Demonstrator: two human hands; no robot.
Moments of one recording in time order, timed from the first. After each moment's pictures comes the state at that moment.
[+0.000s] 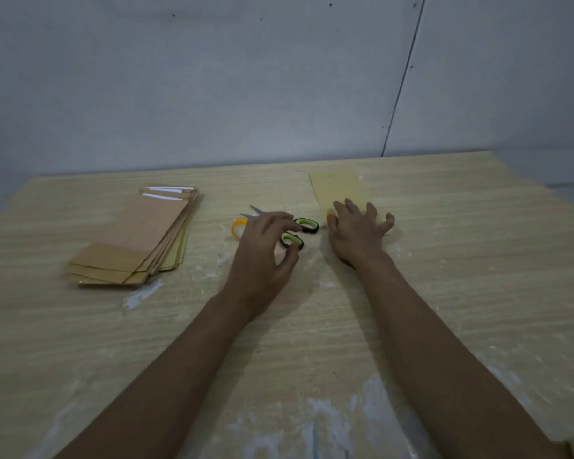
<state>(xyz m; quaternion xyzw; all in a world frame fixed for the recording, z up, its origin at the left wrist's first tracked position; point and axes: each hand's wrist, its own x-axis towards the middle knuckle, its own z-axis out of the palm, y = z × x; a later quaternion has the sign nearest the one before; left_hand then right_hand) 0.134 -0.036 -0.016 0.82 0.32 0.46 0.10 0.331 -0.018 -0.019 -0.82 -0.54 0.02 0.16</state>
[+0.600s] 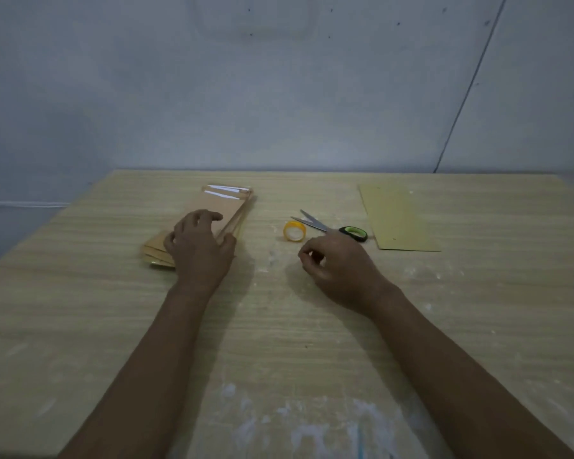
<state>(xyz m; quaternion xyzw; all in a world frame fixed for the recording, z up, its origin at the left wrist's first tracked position) 0.003 0.000 -0.014 0.64 0.67 0.37 0.00 0.240 -0.047 -0.015 -0.51 -0.79 0.01 0.34</state>
